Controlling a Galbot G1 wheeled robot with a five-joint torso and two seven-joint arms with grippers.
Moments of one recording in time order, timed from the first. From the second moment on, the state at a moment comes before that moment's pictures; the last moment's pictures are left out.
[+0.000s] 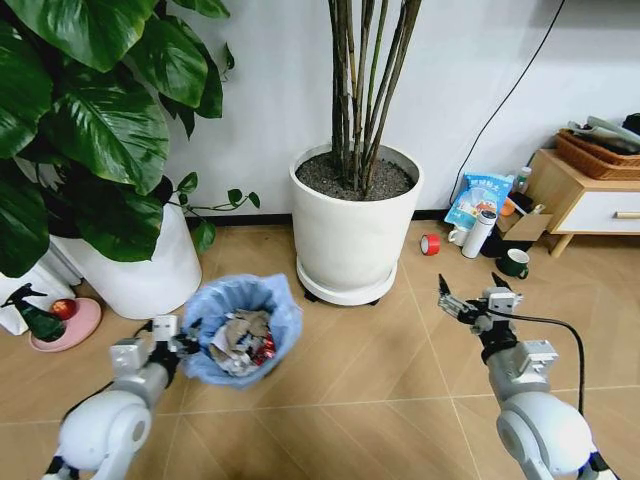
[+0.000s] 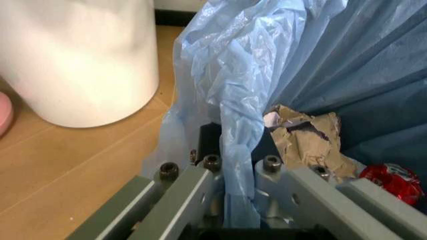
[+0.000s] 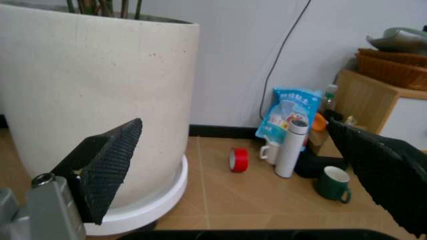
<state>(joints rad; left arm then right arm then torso) 1.50 -1.18 -0.73 -2.13 -0.54 0.56 -0.07 -1.54 1.22 0.63 2.18 0.23 -0.16 0.19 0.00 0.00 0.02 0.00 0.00</state>
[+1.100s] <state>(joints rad) 1.52 -1.22 -0.68 -2.17 -0.51 0.56 -0.05 -1.62 1.26 0.59 2.20 0.14 -0.15 0.19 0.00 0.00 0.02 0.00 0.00</state>
